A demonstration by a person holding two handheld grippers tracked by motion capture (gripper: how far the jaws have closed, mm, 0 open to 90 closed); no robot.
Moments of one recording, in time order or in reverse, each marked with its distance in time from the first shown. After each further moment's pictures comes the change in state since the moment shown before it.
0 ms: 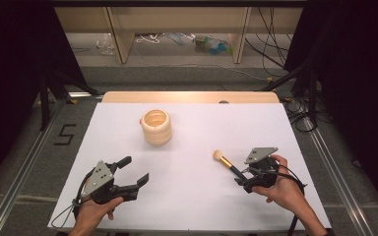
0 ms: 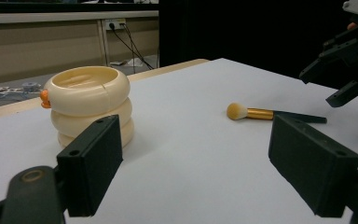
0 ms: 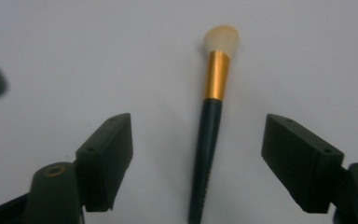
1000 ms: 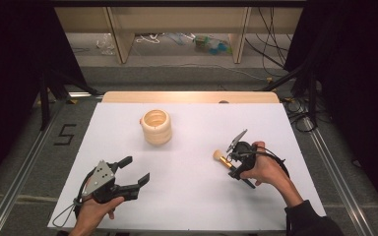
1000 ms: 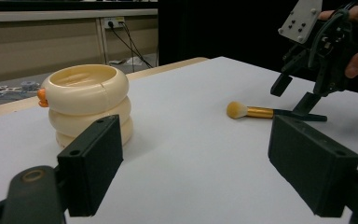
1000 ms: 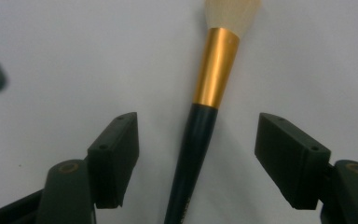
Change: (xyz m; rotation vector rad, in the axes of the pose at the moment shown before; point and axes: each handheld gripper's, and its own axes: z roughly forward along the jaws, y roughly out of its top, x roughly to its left) left arm 0.000 0.000 0.003 0.005 -0.005 0.002; right arm -0.024 0.043 0.050 0.305 0.102 -0.040
